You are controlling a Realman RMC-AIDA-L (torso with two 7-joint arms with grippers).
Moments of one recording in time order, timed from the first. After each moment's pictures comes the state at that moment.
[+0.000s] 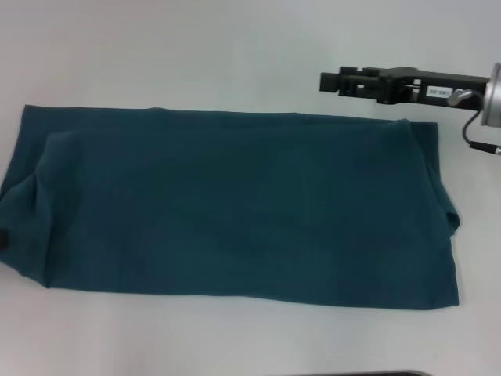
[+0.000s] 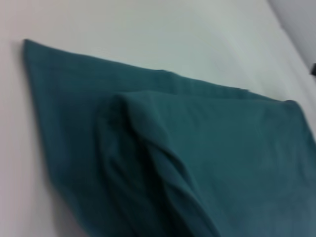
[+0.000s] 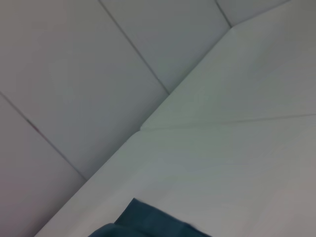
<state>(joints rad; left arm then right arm) -0.39 -1.91 -2.81 -0.84 -0.62 1.90 -1.95 0.63 2.05 2.63 0.49 -2.07 1.45 -1.43</state>
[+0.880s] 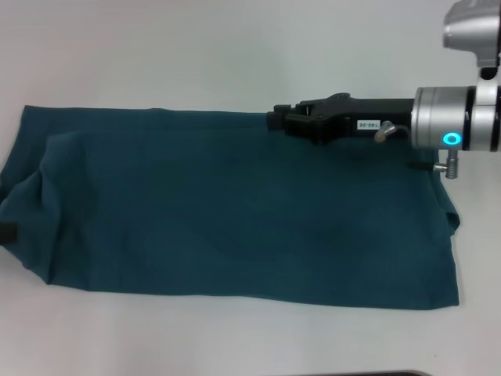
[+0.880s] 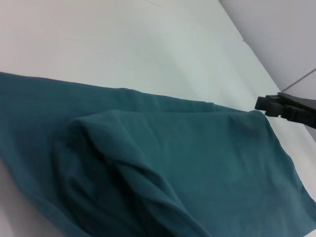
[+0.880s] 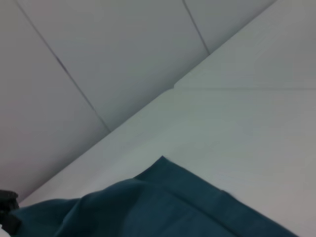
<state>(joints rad) -0.38 -1.93 -2.82 -0.86 -0.68 1.95 -1.91 0.71 2.09 2.48 0.35 -2.04 1.33 -1.61</state>
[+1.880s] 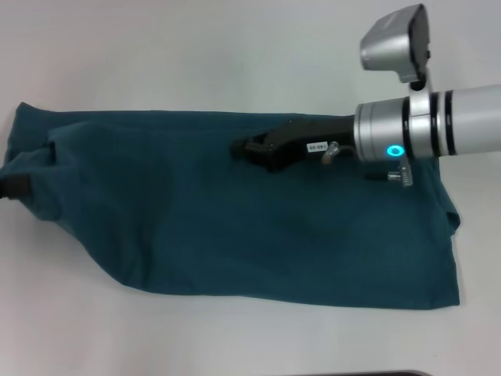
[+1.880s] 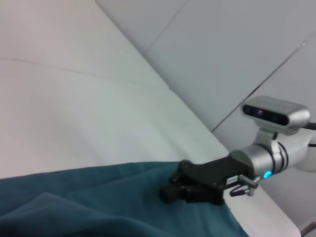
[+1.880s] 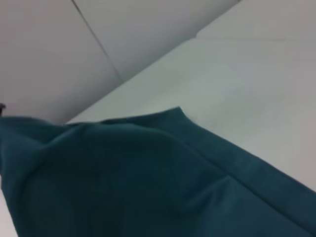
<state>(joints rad) -0.38 -1.94 -2.78 -0.87 -0.92 2.04 -1.87 0.81 2.10 2.14 0.24 -1.83 1.17 -1.62</state>
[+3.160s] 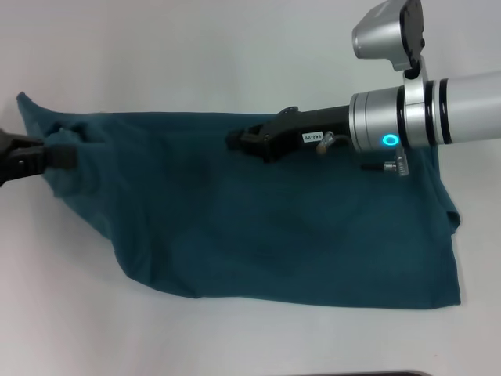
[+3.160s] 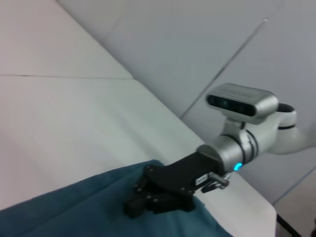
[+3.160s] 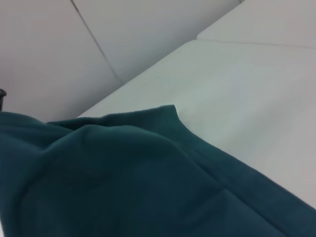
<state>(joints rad) -0.49 -1.95 -2.67 -0.89 -0.96 2.04 -1.88 0.83 2.10 2.12 0.24 -1.82 1.16 -1.59</state>
